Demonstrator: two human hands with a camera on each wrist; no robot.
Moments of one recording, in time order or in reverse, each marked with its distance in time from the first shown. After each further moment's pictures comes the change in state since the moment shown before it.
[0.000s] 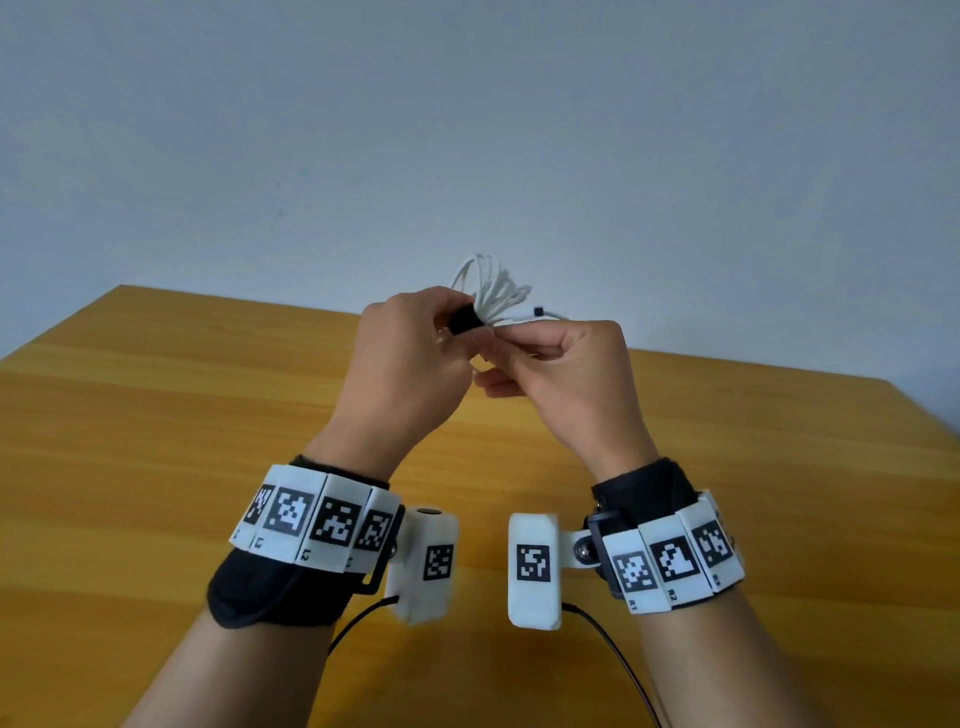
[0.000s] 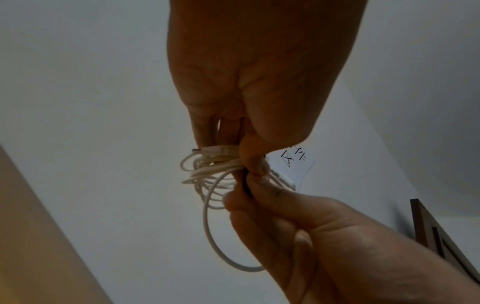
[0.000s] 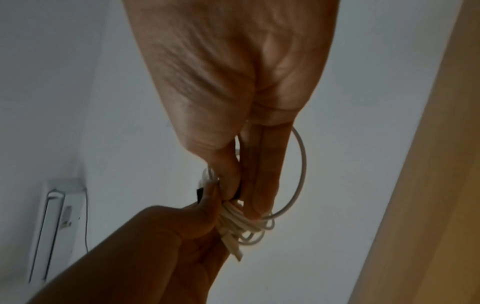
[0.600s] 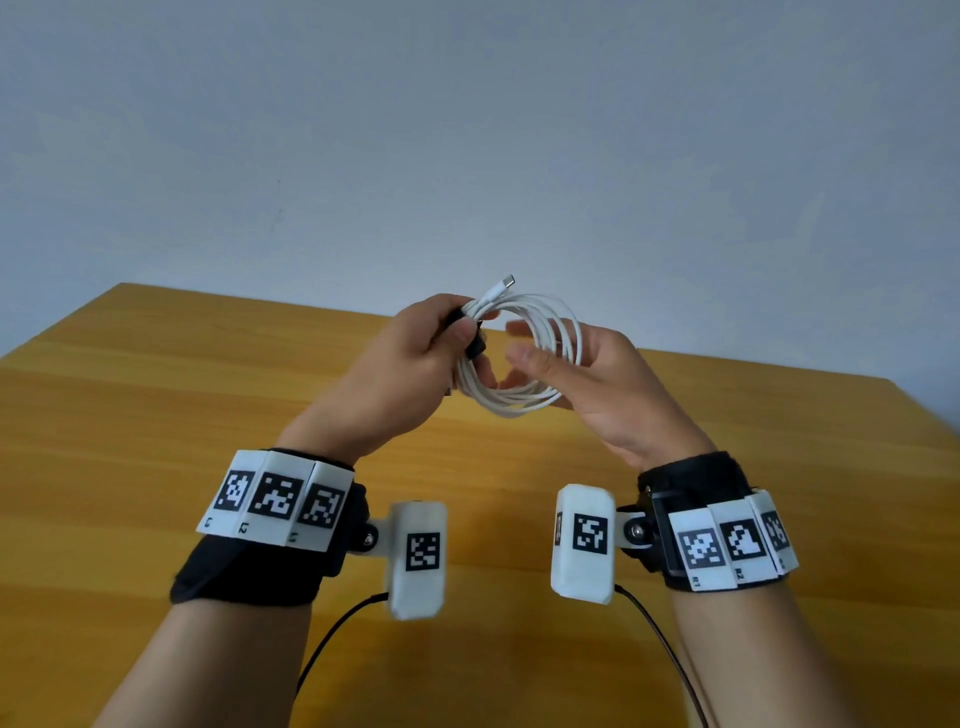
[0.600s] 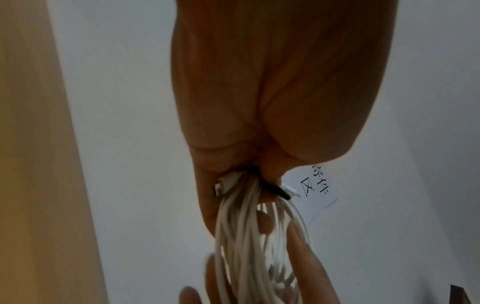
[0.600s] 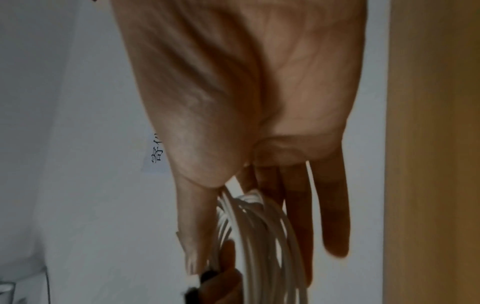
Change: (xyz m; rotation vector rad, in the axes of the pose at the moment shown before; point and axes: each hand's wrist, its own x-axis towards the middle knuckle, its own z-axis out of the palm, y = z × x) left_hand -0.003 -0.011 -0.011 -0.377 -0.341 -0.072; right_hand 0.004 0.002 -0.033 -0.032 -0.174 0.186
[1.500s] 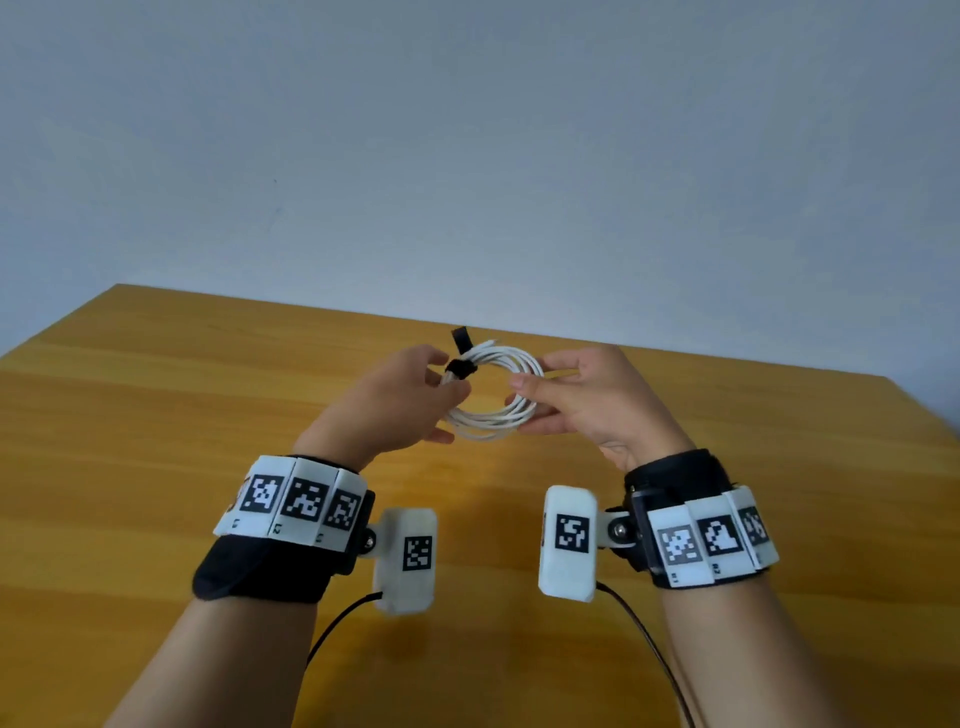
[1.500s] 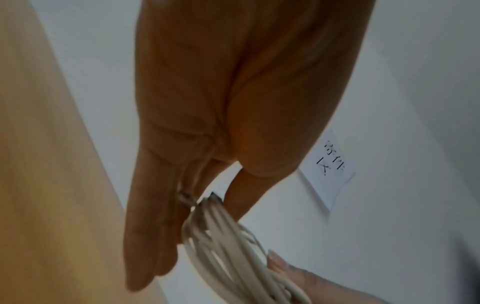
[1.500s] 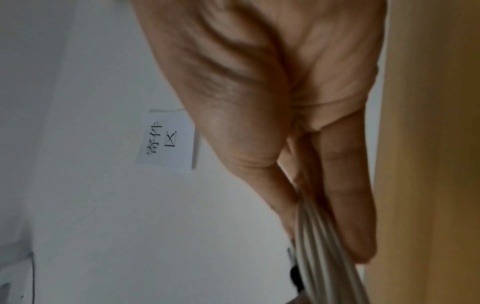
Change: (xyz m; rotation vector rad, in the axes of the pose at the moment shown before) left_hand 0.009 -0.031 0.008 0.031 -0.034 -0.402; right_hand 0.005 0.016 0.004 0.031 0.086 0.245
